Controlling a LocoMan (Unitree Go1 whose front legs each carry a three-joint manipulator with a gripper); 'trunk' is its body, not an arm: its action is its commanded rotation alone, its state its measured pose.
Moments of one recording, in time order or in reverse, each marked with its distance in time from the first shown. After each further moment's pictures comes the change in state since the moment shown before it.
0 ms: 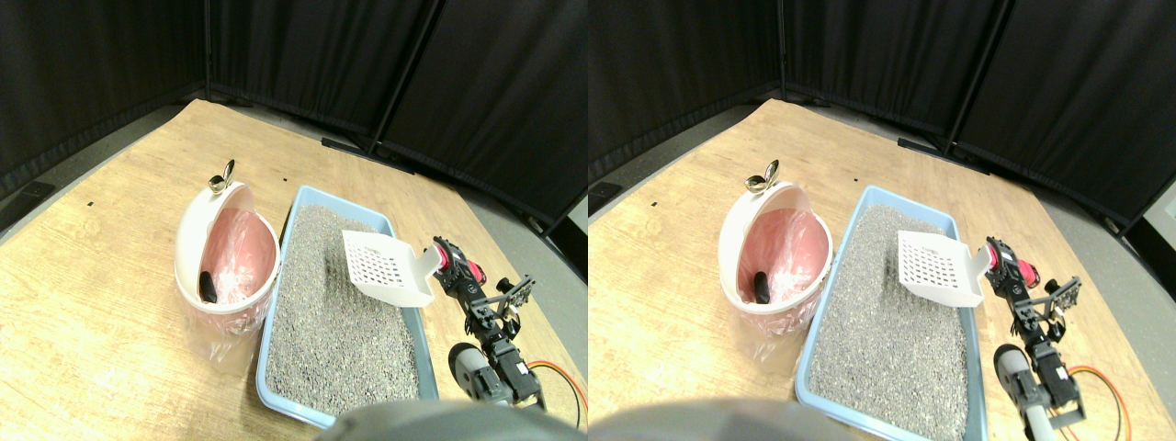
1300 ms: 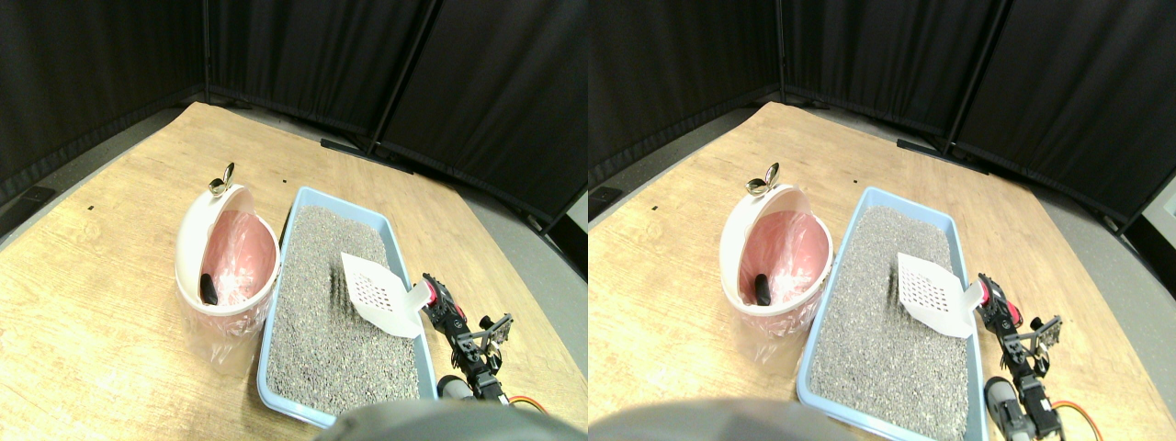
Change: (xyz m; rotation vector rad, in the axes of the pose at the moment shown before) right arm -0.016 -0.026 -0.058 0.135 0.145 -0.096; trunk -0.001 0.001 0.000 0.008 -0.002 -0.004
